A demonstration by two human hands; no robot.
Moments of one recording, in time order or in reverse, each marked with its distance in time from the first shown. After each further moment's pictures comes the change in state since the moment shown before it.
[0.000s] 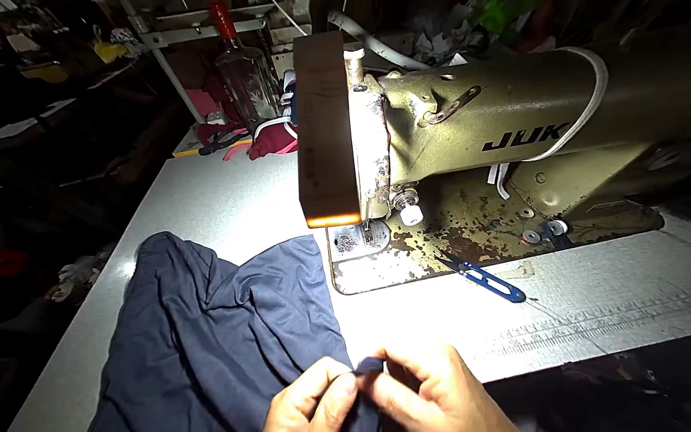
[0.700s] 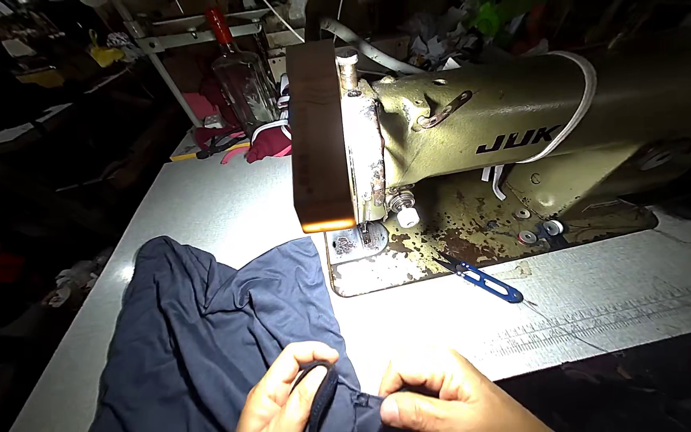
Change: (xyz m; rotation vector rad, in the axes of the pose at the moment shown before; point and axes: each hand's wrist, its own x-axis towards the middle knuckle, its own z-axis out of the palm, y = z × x) left_hand 0.006 -0.007 -0.020 -0.082 0.011 0.004; right_hand -0.007 0.012 -0.024 0.412 -0.296 0.155
